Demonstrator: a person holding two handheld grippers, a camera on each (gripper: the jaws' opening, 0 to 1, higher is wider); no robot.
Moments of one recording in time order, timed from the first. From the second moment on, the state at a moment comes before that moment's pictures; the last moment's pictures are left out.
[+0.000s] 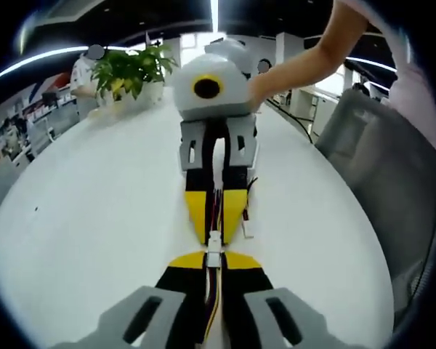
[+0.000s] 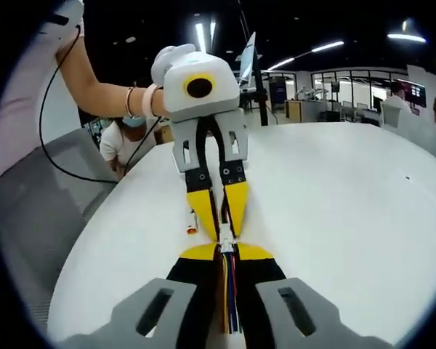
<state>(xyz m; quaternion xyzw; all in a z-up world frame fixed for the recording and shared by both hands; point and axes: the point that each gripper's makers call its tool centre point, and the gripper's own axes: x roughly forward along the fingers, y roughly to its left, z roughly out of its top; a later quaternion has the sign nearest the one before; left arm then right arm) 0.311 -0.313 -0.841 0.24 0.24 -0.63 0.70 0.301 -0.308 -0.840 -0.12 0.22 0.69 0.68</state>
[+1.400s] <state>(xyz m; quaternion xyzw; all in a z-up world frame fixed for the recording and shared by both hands) 0.291 -0.298 -0.771 0.16 0.19 -0.55 0.80 0.288 -0.333 -0.781 -0.10 0.18 0.63 0.75</state>
